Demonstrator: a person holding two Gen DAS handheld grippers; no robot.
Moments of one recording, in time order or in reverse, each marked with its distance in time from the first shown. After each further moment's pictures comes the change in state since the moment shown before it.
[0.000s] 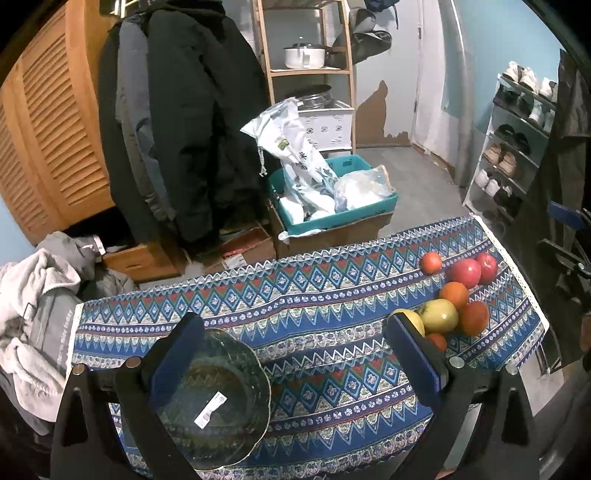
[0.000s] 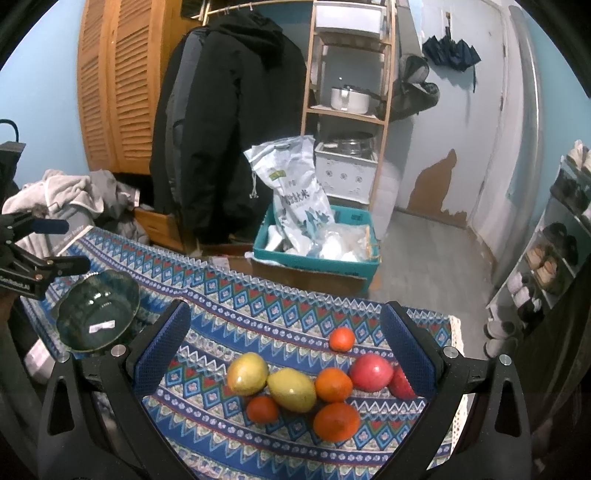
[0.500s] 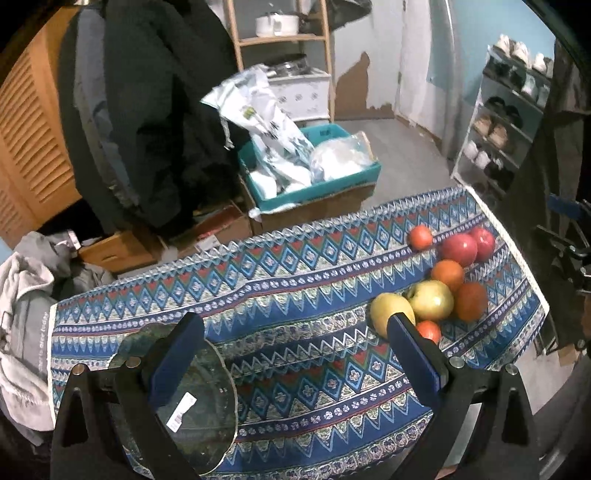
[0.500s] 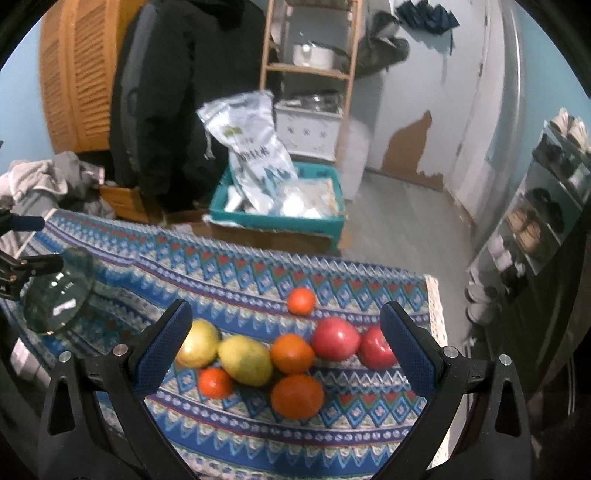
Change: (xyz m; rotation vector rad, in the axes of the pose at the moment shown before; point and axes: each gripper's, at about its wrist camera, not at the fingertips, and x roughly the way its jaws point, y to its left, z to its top) left arm 0.055 -0.035 -0.001 0.053 0.113 -0.057; right arm 0.037 -0.051 -0.033 0.056 0.154 -0.099
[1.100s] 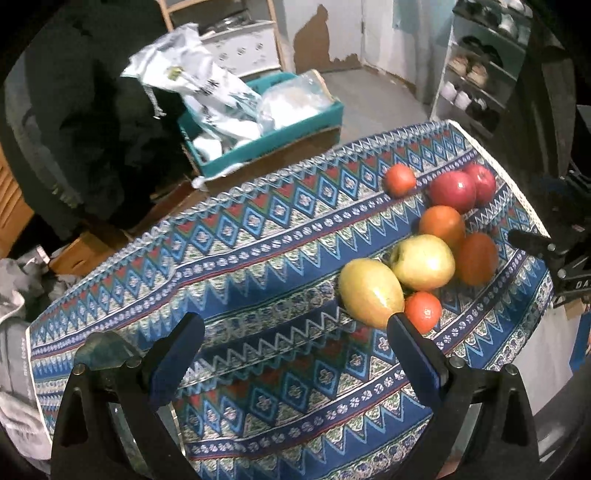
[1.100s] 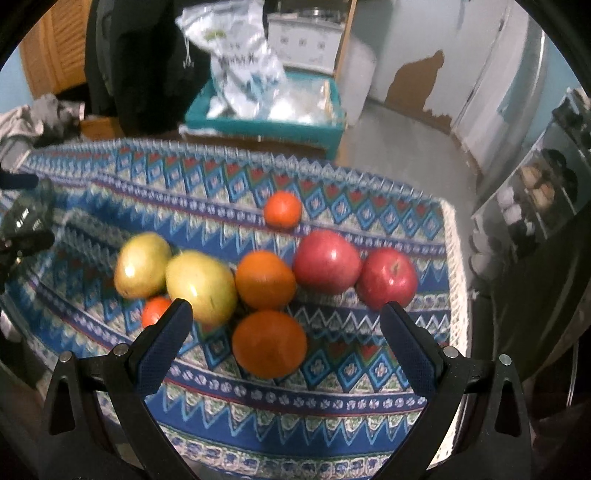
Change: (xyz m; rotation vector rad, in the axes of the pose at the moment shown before) left arm 0.087 -0.062 -0.008 0.147 0.151 -0.048; right arm 0.083 -0.022 -0.057 -0.032 0.290 -0.003
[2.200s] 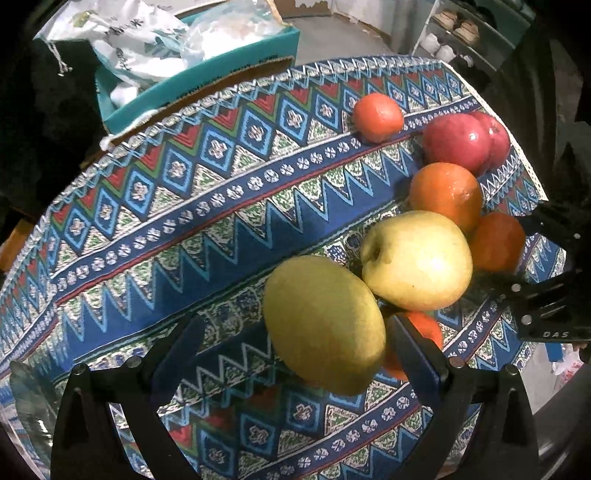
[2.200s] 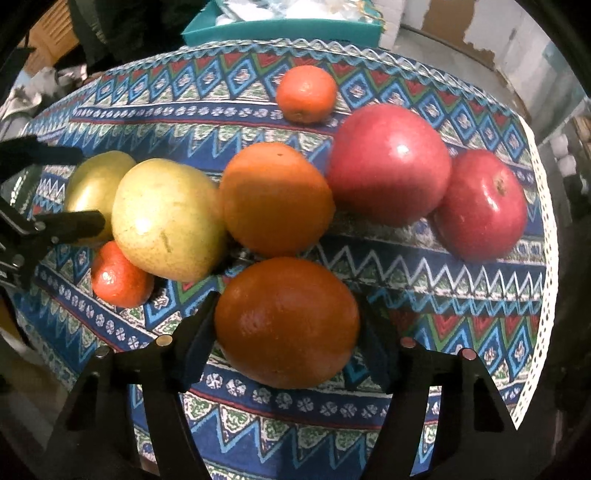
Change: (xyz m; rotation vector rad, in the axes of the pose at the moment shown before) left arm 0.114 -0.045 0.022 0.022 0.215 -0.159; right arm 0.105 -0.011 -0.030 0.042 0.245 0.166
